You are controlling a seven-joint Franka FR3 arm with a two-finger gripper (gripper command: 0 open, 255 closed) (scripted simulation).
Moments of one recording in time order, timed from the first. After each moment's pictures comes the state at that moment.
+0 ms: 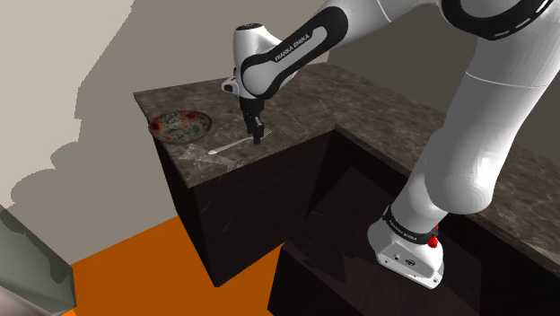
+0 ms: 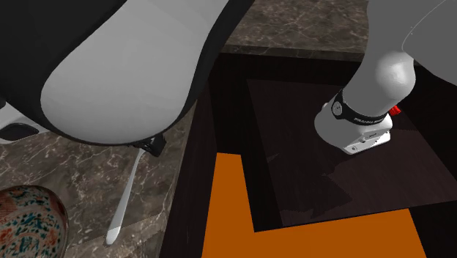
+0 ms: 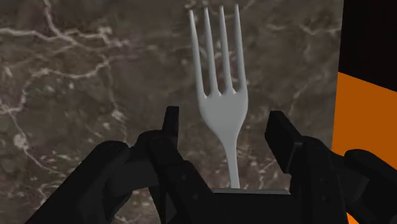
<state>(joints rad) 0.18 0.14 -0.02 -2.18 -0.08 2.28 -0.90</state>
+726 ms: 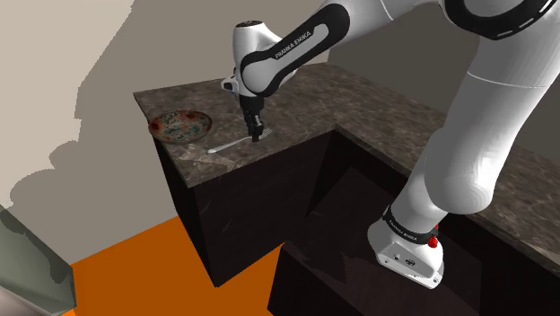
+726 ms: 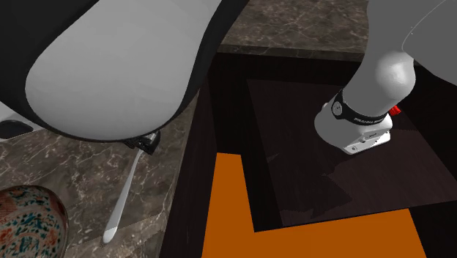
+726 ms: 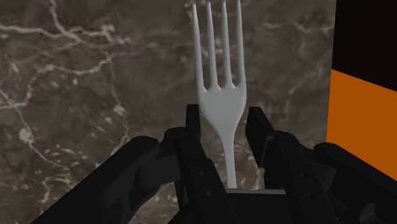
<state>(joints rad) 0.18 0.13 -0.02 -2.17 -0.08 2.27 -0.90</state>
